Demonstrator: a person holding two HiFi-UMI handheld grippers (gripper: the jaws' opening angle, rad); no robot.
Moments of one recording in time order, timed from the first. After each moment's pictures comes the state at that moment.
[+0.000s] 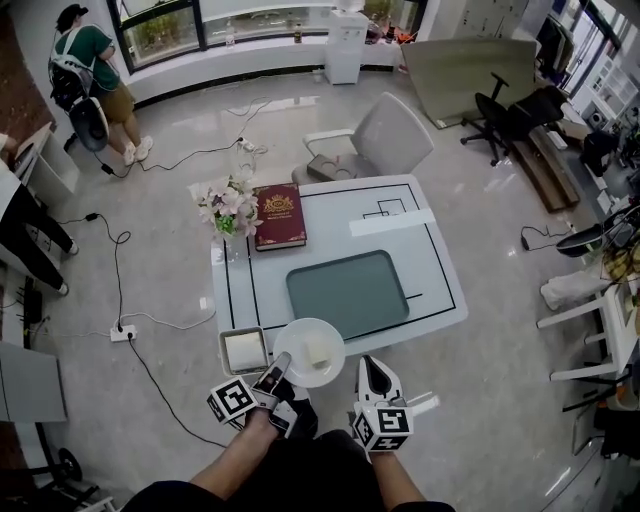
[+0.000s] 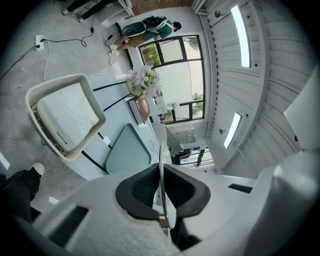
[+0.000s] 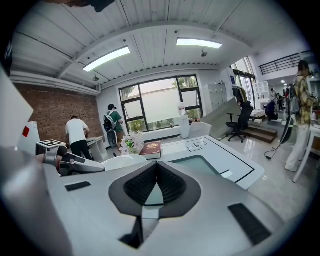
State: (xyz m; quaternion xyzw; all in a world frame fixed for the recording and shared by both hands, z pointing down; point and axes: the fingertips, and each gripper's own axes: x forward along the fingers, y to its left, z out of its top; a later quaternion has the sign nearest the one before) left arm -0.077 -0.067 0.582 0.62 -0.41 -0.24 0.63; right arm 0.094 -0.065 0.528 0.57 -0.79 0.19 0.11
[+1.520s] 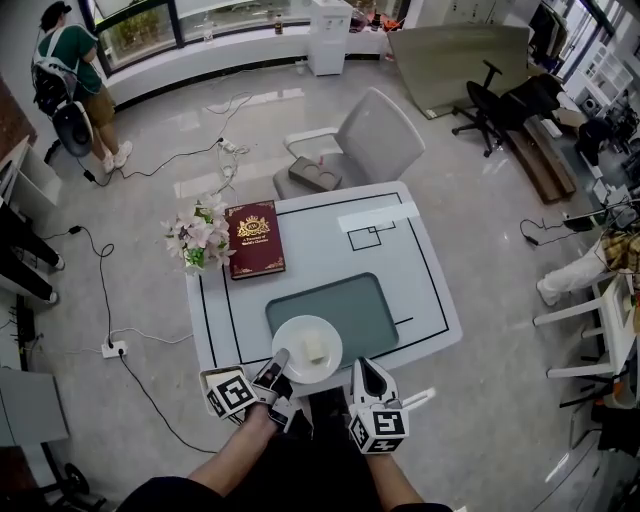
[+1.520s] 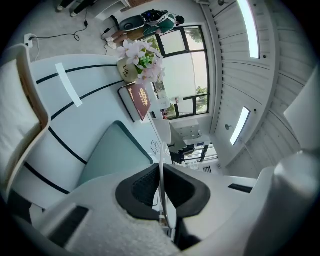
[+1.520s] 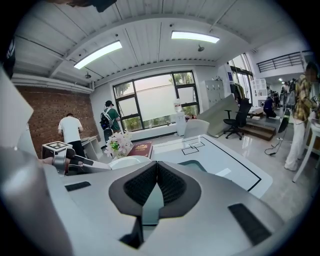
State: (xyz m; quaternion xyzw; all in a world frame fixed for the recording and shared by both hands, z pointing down) left arm -0.039 -0.185 0.615 0.62 -0.41 -0.20 0.64; right arm 0.125 -0.166 0.547 0.58 -0.78 0.21 0.12
